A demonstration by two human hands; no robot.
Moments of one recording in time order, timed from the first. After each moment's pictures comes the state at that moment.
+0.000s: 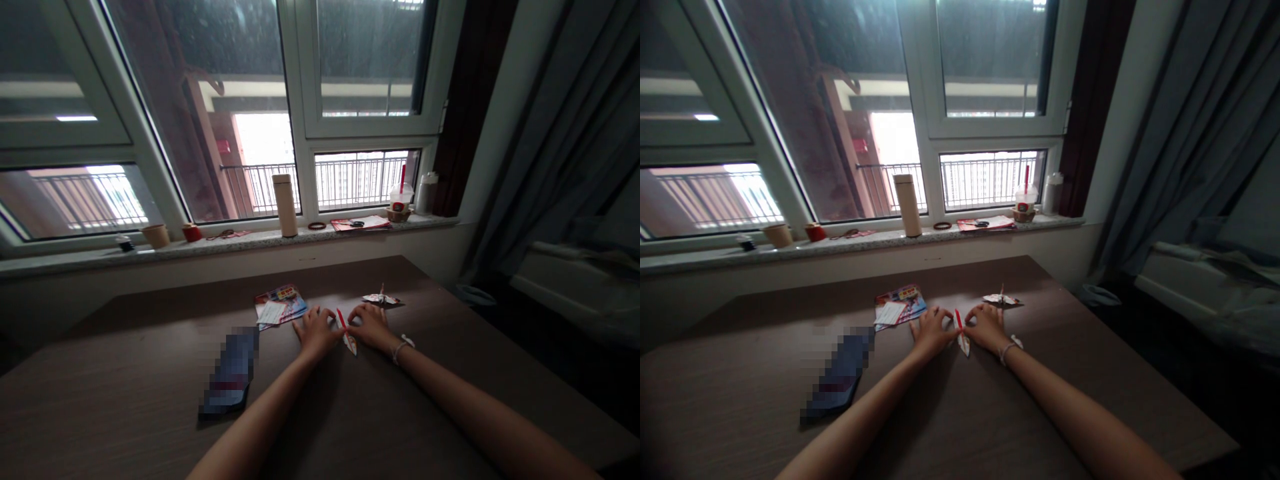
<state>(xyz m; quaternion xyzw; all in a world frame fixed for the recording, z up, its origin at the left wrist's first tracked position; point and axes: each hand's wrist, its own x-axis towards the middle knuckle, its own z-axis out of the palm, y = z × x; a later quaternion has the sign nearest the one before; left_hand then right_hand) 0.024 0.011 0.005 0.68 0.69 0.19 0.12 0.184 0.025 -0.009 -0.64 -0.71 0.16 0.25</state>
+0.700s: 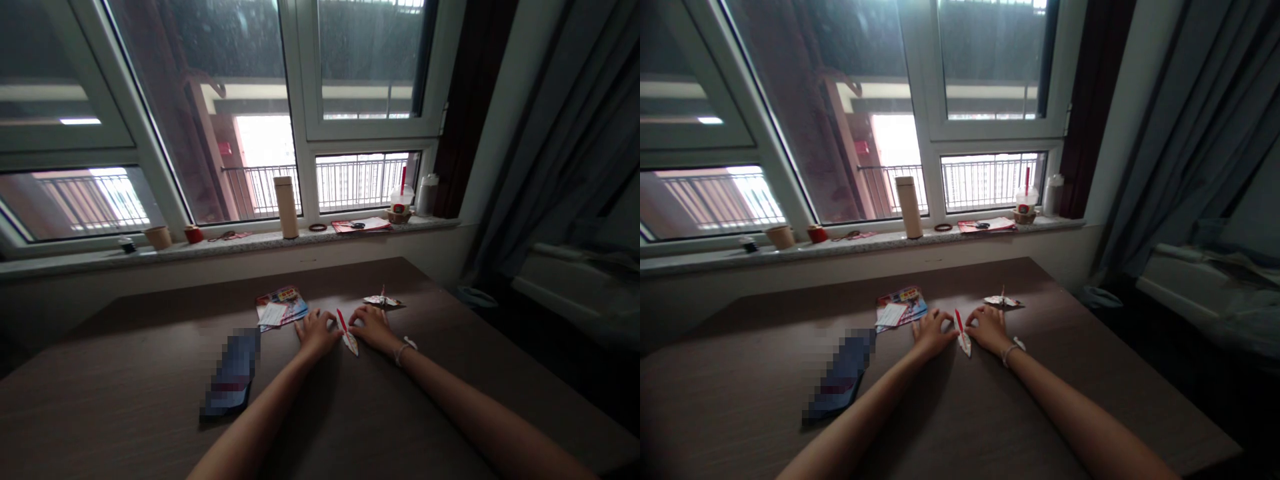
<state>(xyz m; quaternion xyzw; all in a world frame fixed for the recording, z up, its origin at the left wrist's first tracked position) 0.018 0.015 0.003 0.69 0.69 0.16 0.14 0.188 0.028 -0.011 -0.63 -0.72 0.18 0.24</state>
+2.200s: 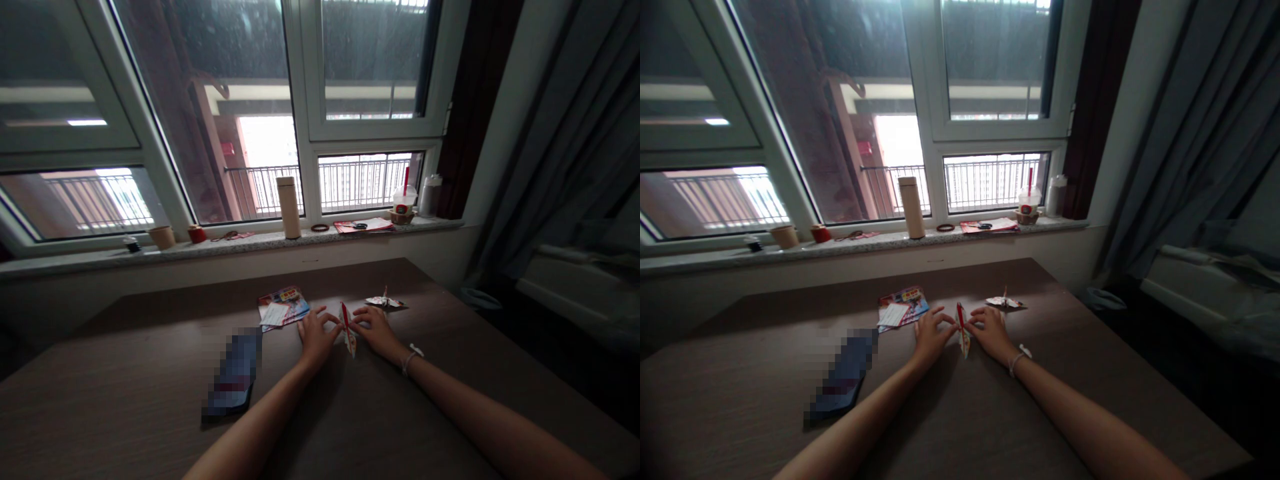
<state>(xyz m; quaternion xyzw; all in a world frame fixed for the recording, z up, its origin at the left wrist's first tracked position) 0.014 0.008 -0.005 0.68 0.63 0.35 0.13 0.194 0.027 -0.029 -0.53 -0.72 0.18 0.40</state>
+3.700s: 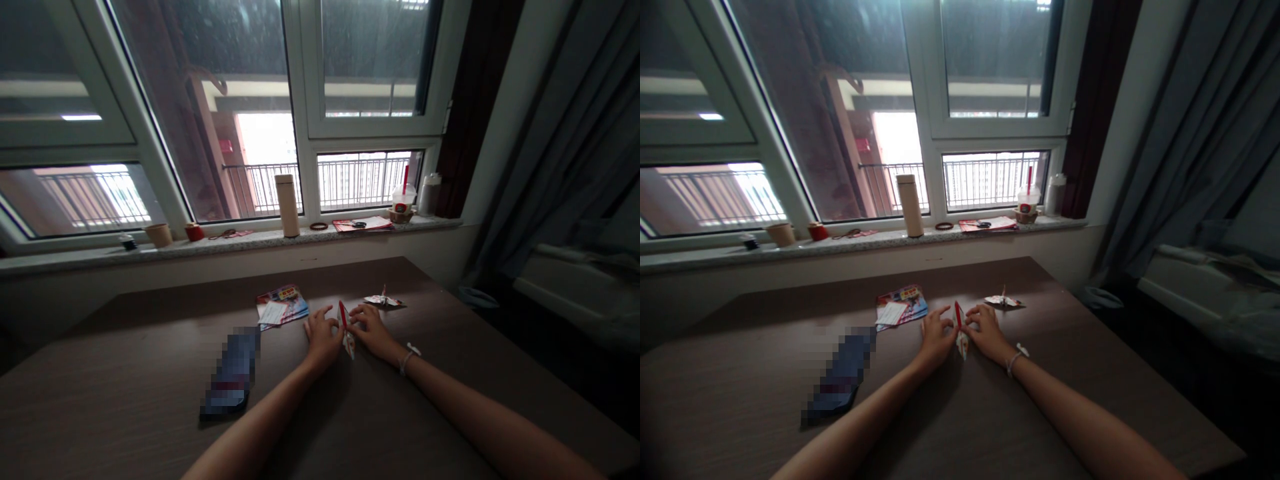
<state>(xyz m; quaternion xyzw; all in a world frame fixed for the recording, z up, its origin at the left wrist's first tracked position) 0.030 0.001 -0.003 0.70 0.62 0.33 0.14 0.191 0.024 -0.027 -0.49 -0.76 0.19 0.39</state>
